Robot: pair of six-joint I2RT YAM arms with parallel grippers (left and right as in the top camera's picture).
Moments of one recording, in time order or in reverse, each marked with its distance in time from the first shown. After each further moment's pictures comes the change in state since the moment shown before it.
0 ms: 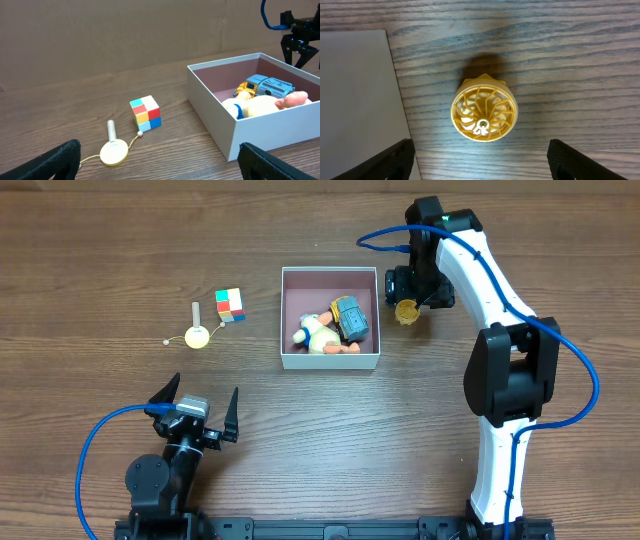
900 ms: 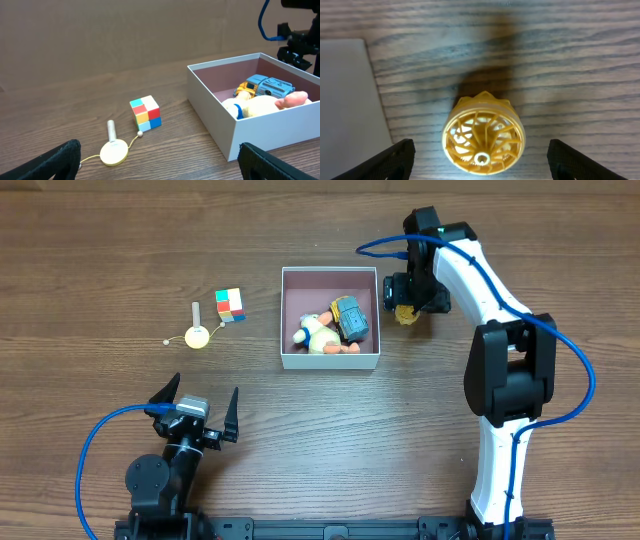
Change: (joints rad) left arm 0.000 0.000 0.000 0.000 0.000 0.000; right arm 0.000 0.000 -0.121 0.142 0.000 0.000
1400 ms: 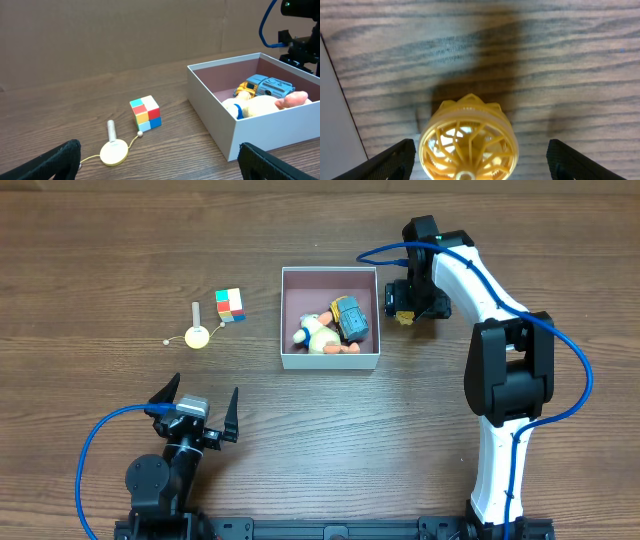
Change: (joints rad) left arm 0.000 0.000 0.000 0.000 0.000 0.000; right arm -0.003 0.002 -0.051 0.045 0.031 0.000
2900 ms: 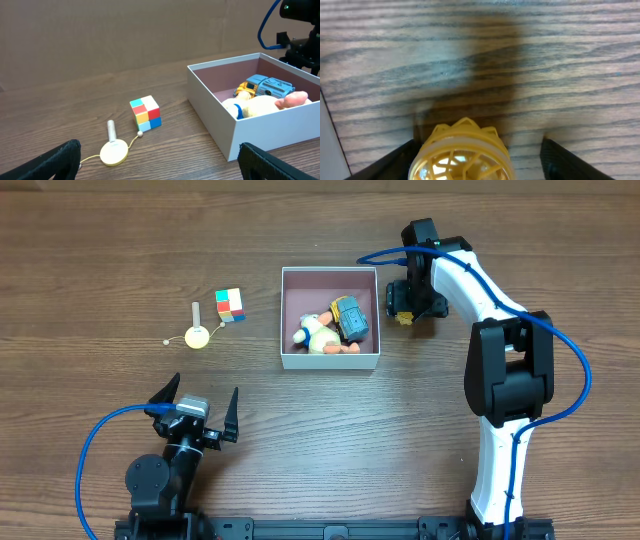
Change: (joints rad) left arm 0.000 0.000 0.000 0.000 0.000 0.000; right arm 0.000 0.000 -0.050 0.103 0.031 -0.004
